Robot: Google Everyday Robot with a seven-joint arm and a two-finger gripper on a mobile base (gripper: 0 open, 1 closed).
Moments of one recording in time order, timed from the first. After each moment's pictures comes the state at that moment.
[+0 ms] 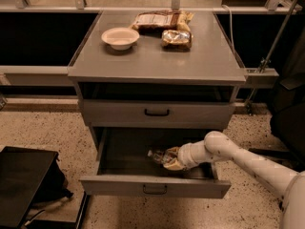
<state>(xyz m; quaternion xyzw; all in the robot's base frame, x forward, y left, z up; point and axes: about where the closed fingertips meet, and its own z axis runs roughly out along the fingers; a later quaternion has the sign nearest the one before) 0.621 -0.085 0.426 -0.60 0.69 0.22 0.33</state>
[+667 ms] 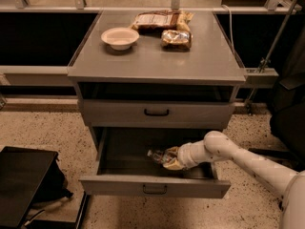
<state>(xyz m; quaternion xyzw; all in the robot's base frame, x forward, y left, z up) 0.621 -0.085 0.425 -0.60 0.69 0.22 0.33</state>
